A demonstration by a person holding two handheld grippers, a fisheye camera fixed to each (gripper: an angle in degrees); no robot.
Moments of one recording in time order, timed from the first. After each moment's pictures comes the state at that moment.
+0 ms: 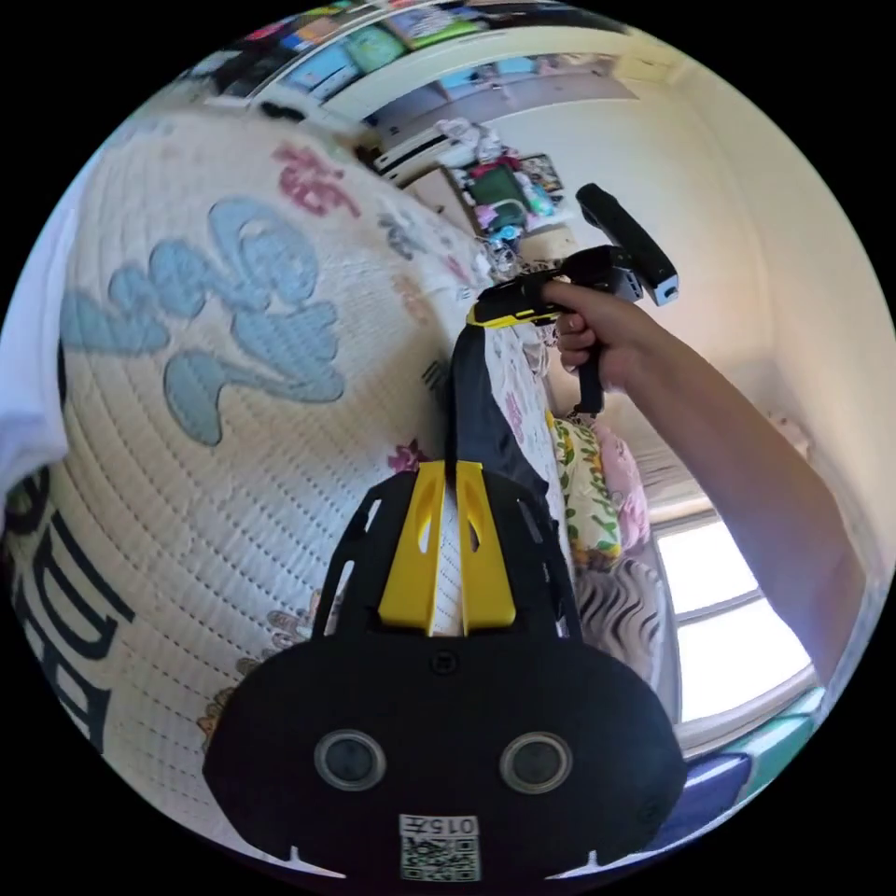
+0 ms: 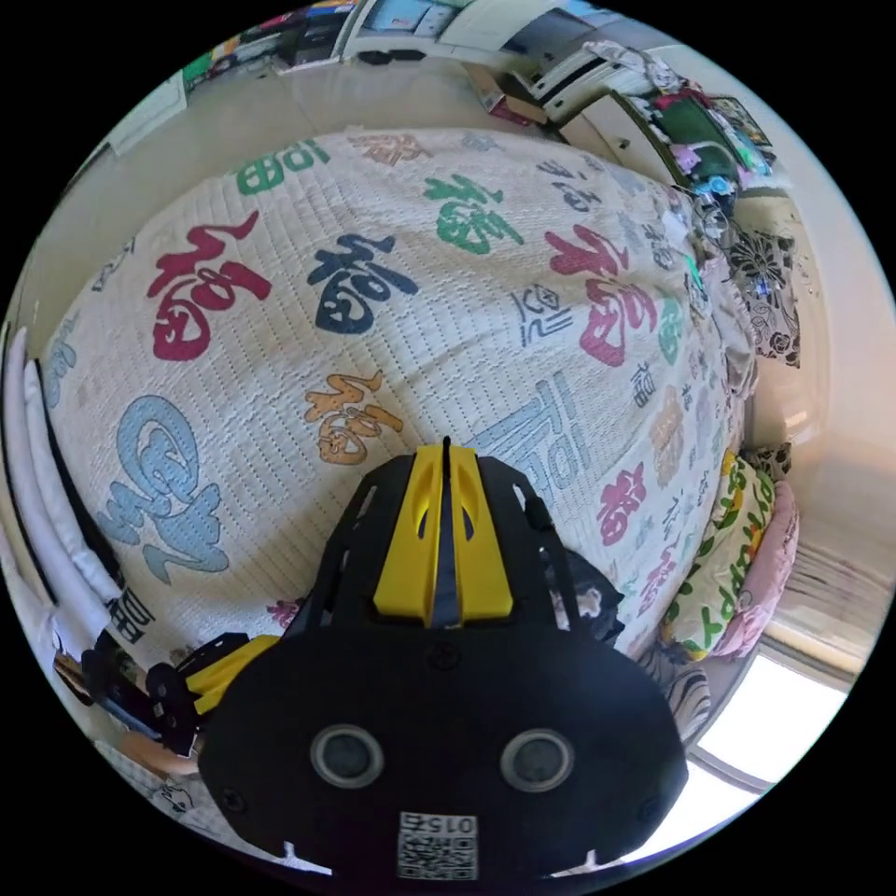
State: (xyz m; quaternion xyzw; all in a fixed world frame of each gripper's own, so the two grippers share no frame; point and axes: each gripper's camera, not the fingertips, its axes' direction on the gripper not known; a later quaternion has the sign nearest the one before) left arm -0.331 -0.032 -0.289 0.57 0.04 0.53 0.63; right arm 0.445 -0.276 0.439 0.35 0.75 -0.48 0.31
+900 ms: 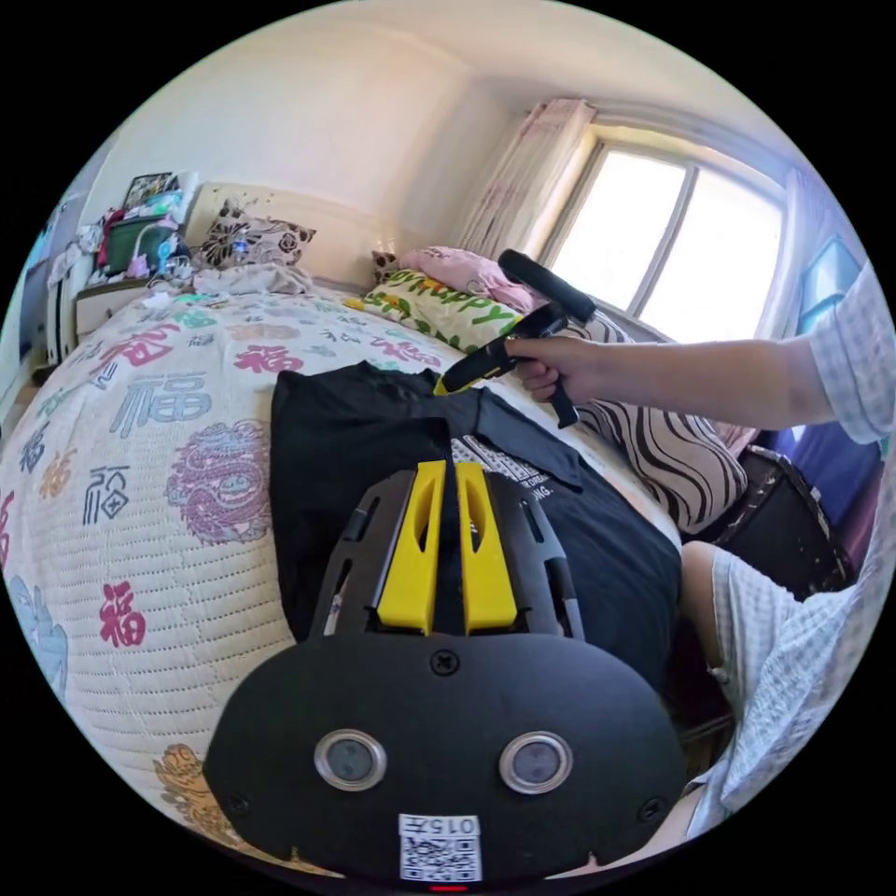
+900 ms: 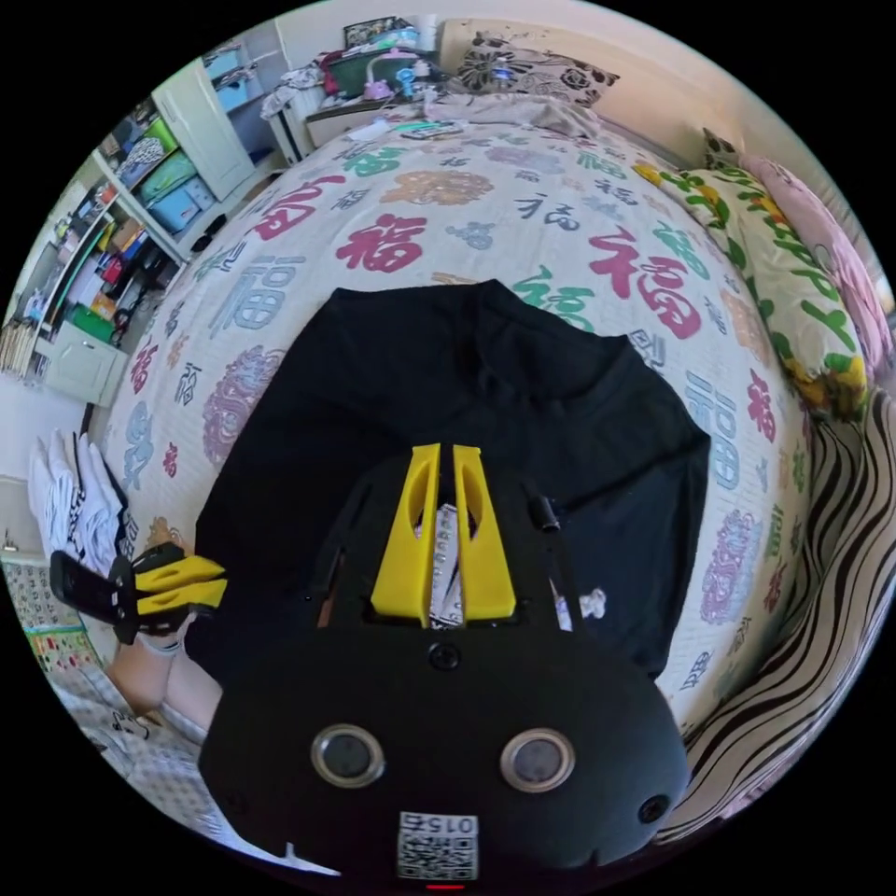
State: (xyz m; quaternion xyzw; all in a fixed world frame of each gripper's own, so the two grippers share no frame) left arm -0.216 -0.009 0.009 0.38 -0.27 0.81 0.36; right arm 0.577 -0.090 0.018 0.49 0.48 -0.47 0.55
